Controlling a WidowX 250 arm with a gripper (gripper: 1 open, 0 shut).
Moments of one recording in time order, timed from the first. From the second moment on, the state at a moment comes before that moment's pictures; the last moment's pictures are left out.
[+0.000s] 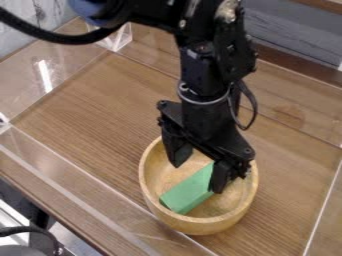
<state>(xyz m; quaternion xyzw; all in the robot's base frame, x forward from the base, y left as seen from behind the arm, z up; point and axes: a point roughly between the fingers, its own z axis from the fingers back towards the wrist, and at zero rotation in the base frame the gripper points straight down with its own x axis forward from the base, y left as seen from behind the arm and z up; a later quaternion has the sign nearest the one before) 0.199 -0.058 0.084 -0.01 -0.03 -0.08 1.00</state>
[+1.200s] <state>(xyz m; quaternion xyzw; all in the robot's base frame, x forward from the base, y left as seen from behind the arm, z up) 0.204 -0.048 0.074 -0.03 -0.04 -0.08 1.00</state>
